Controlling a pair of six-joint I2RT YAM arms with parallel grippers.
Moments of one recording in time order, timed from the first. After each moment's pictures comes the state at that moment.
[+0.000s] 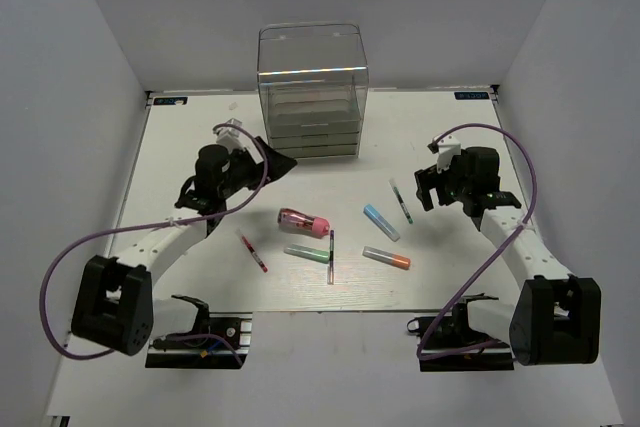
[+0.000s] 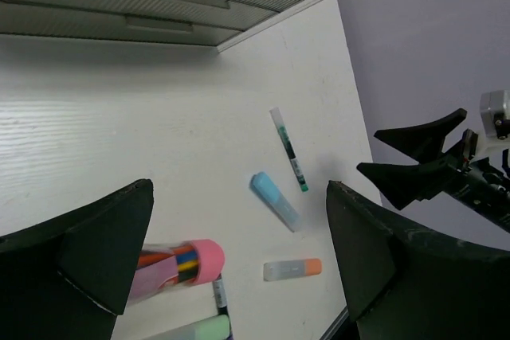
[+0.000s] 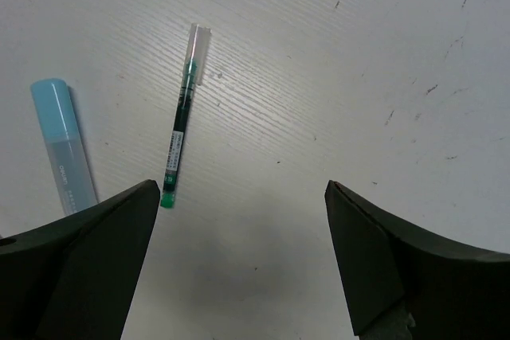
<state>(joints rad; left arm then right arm) -0.30 1.24 0.67 0.27 0.35 -0.76 0.07 1.17 0.72 -0.24 -0.29 -0.35</state>
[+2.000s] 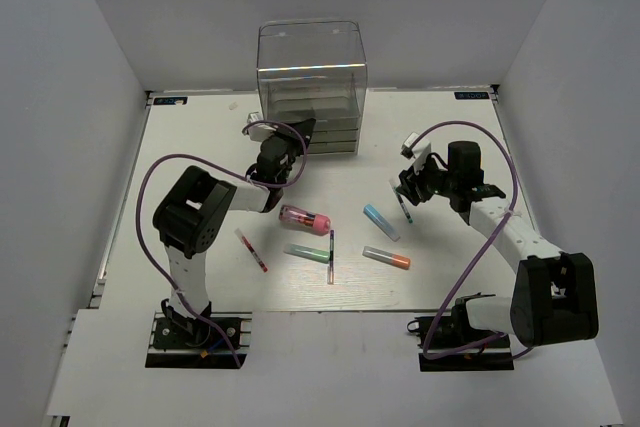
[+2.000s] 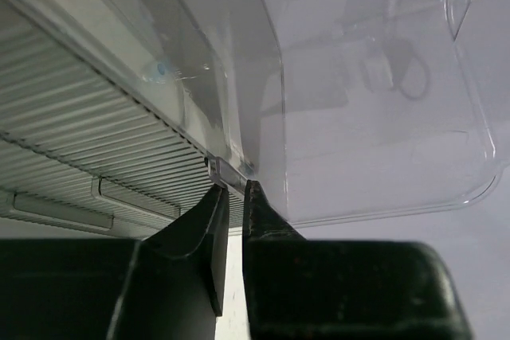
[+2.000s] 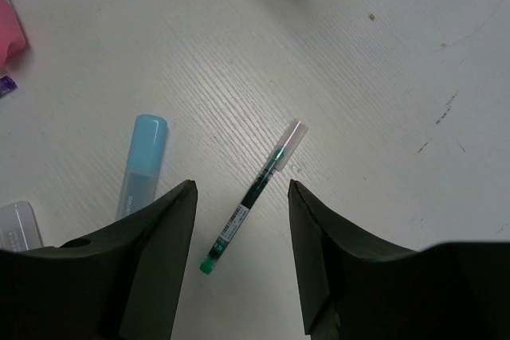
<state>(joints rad) -0.52 1.96 0.96 1.02 -0.29 -1.23 0.17 1.27 0.74 -0.11 -0.55 -0.53</state>
